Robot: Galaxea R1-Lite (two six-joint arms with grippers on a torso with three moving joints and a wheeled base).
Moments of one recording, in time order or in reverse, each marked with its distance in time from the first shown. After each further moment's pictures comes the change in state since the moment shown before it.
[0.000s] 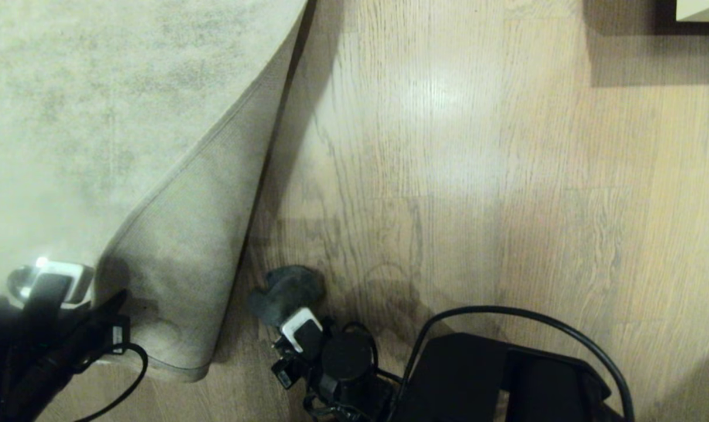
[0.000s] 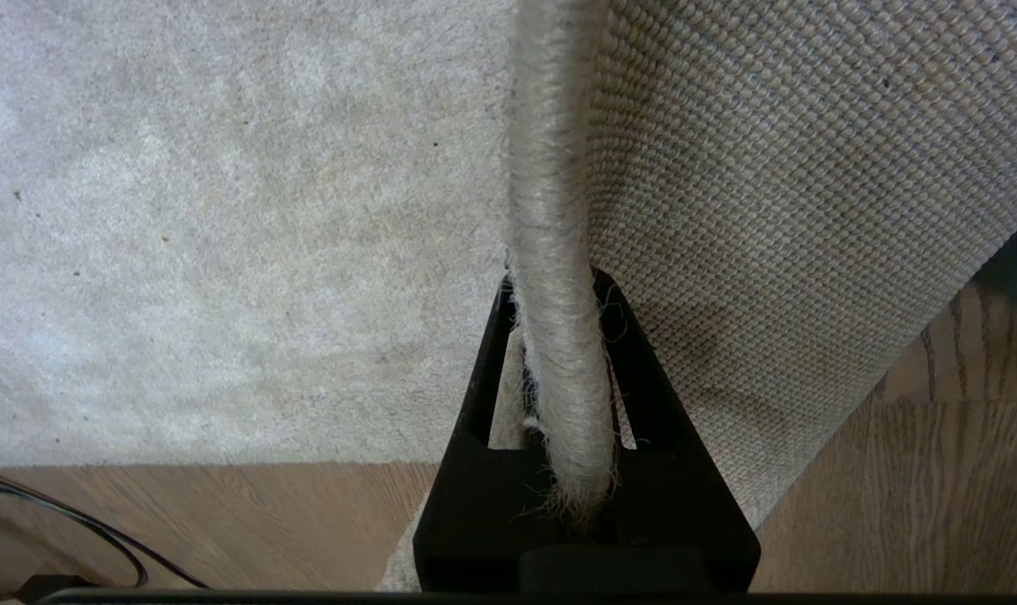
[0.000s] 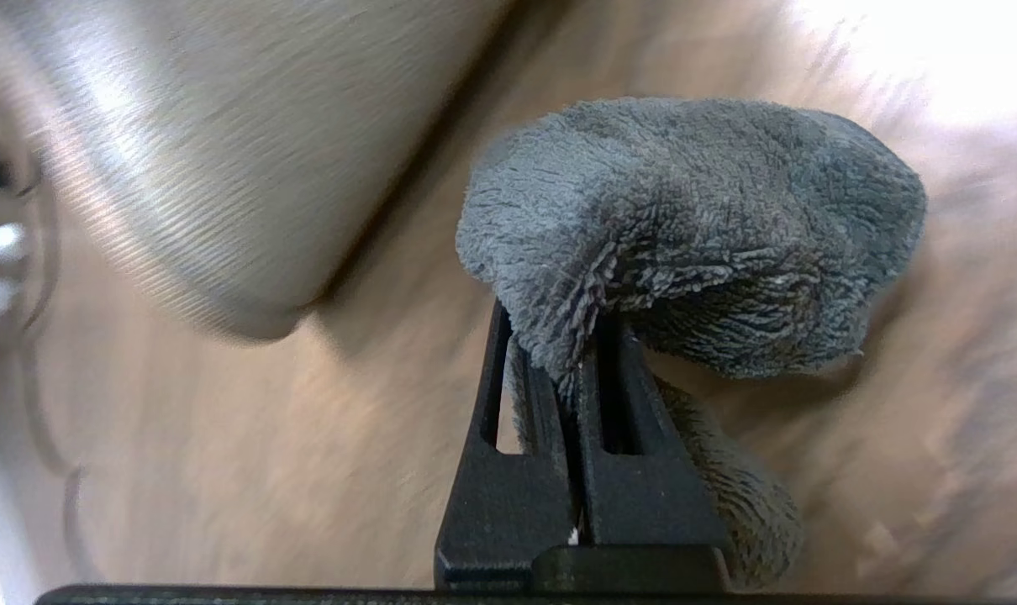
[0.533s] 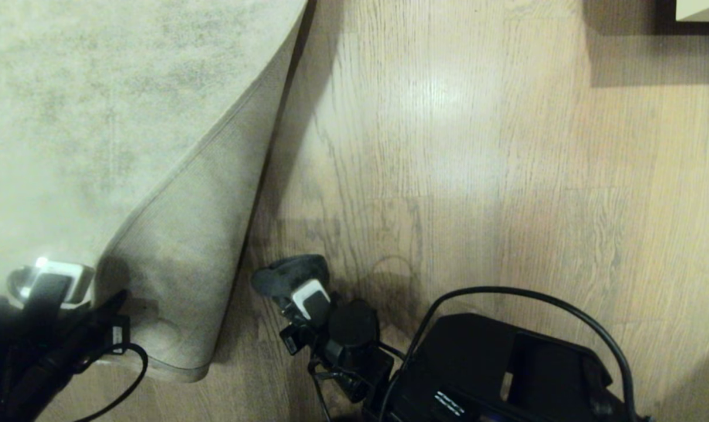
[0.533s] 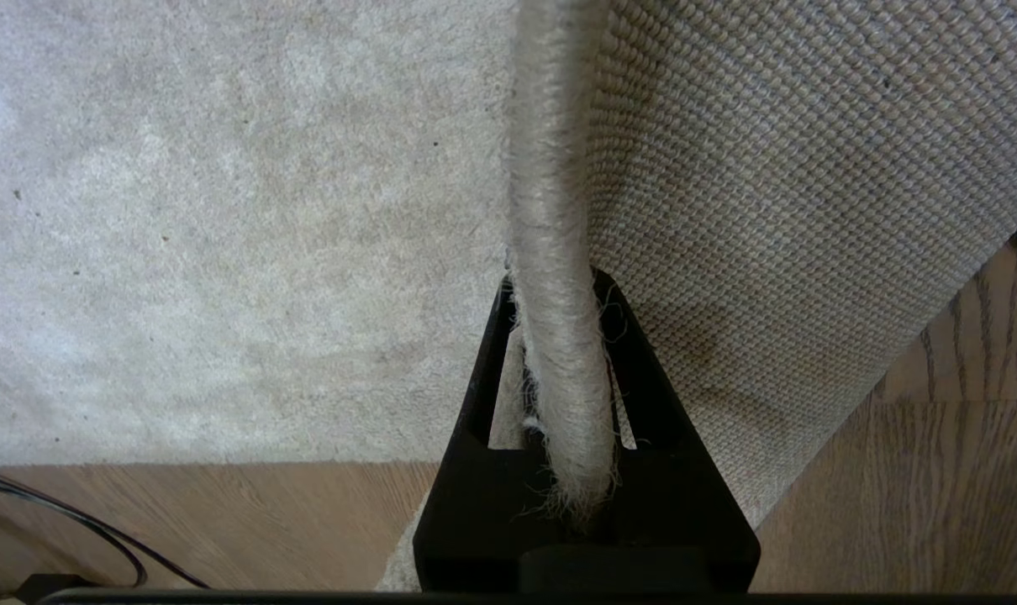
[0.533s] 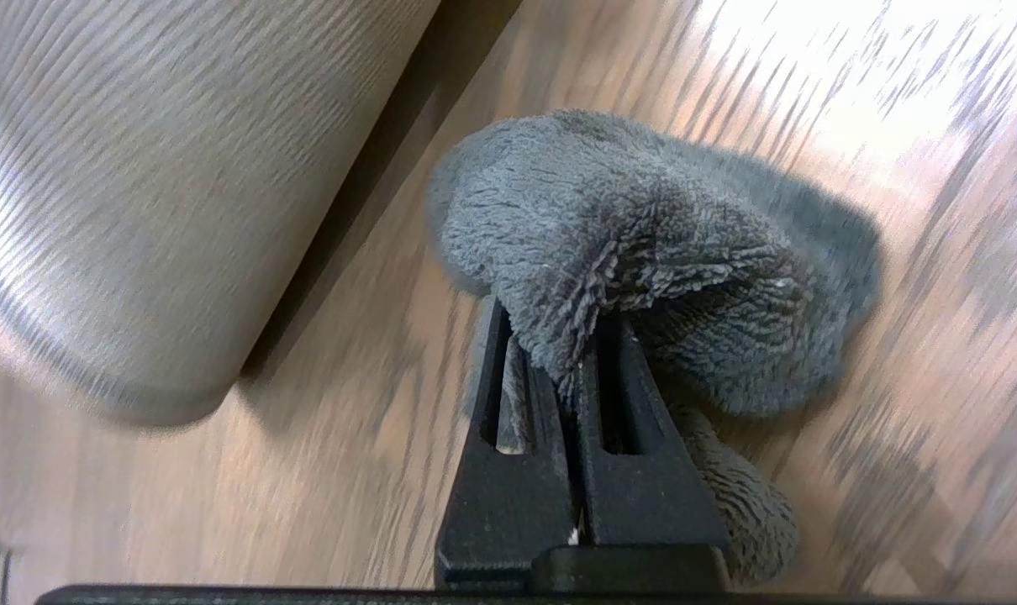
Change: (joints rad) left arm 0.000 0.001 0.000 0.000 0.000 -0.002; right arm -0.058 0.003 -0.110 0.046 -0.002 -0.002
